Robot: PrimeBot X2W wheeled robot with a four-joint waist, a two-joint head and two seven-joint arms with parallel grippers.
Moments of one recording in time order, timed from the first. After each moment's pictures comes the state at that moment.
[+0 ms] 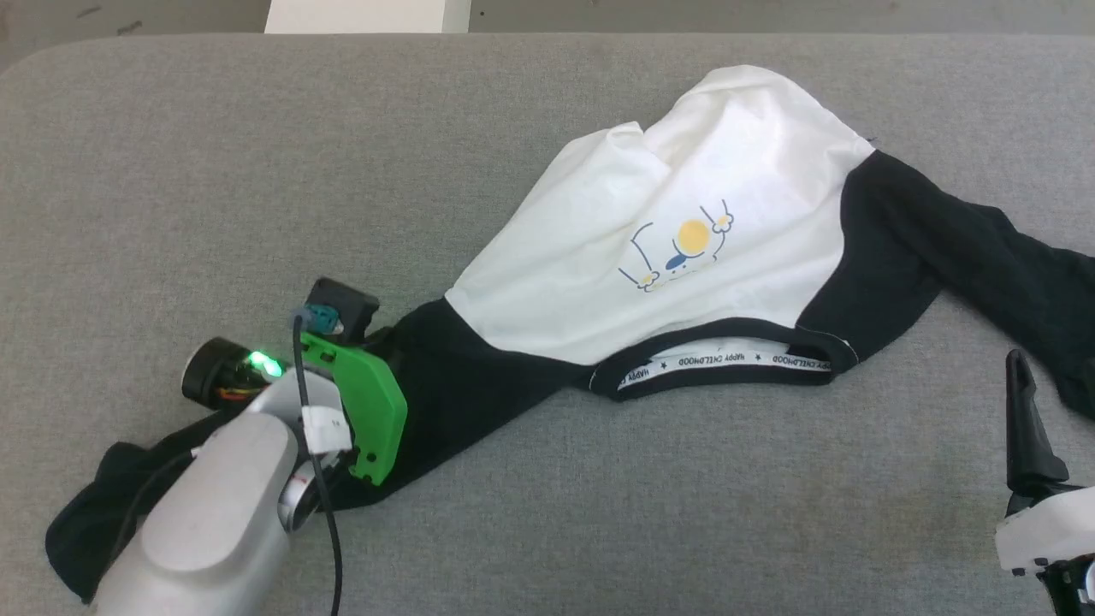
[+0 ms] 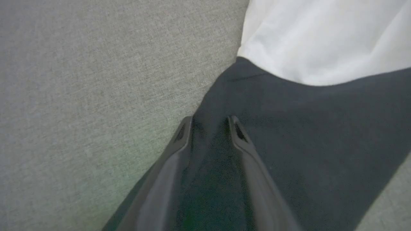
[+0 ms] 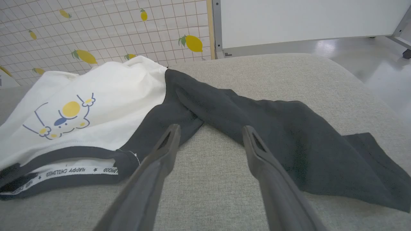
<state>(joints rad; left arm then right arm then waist) -0.51 0.42 -0.58 0.38 -0.47 -0.06 0.28 0.08 -0.05 -0.29 -0.27 0.20 0.13 0.17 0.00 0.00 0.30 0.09</state>
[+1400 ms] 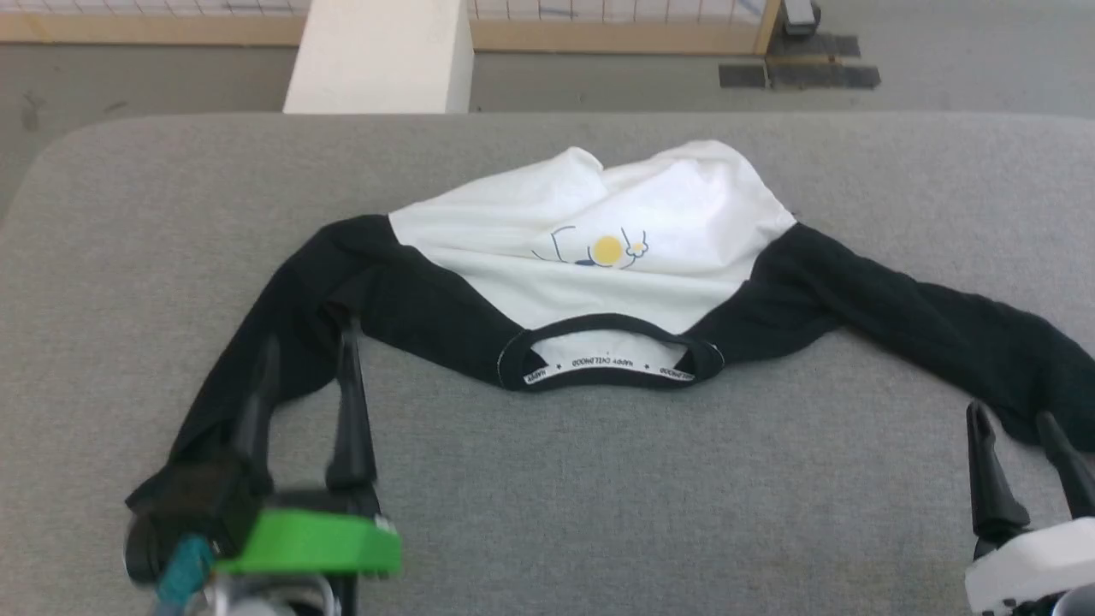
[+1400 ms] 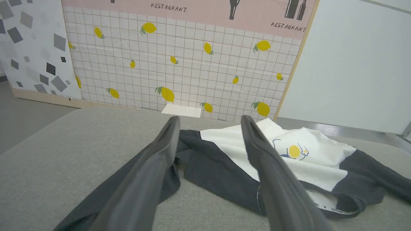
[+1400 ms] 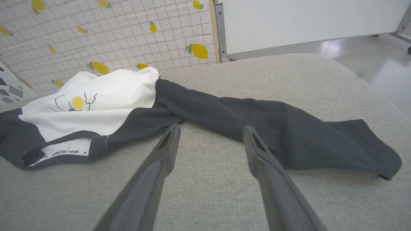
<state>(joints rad) -0.02 0.33 -0.33 -0.23 -0.45 0.33 -0.25 0.14 -0.05 -0.25 -0.18 0.24 0.13 0.13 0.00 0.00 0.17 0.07</state>
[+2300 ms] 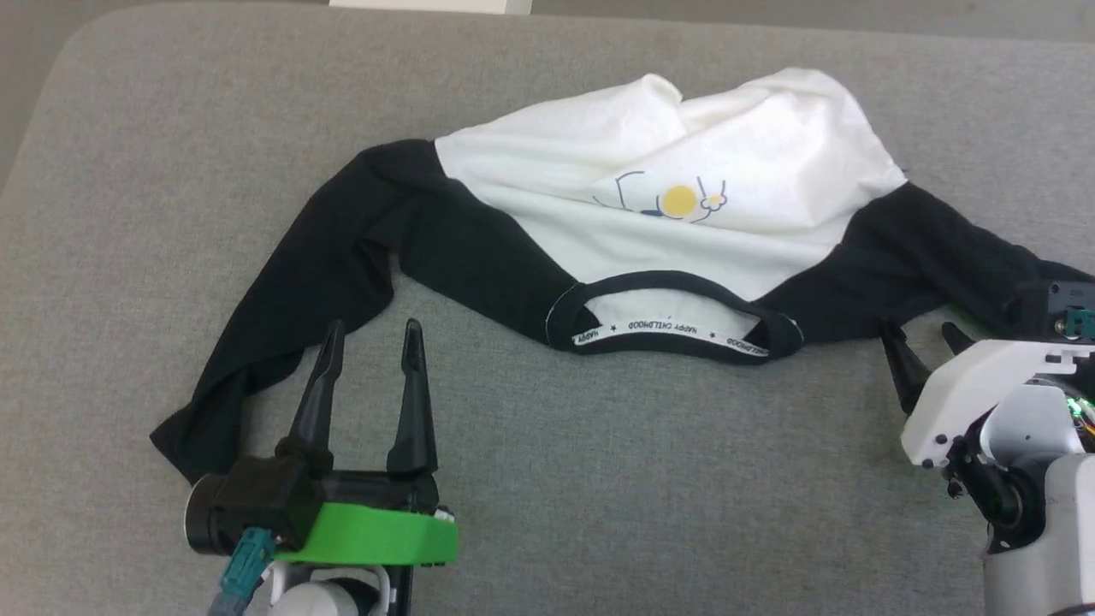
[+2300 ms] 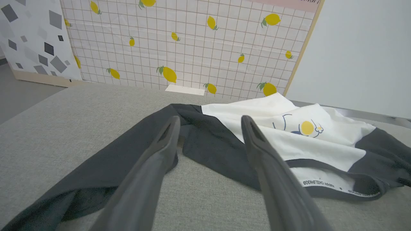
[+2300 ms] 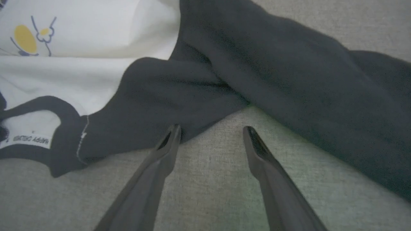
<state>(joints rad) -0.02 0.17 -0.31 -0.21 -0.31 0.21 -0.26 -0.25 -0.05 -0.21 0.08 0.18 0.13 0.52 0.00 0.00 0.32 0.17</state>
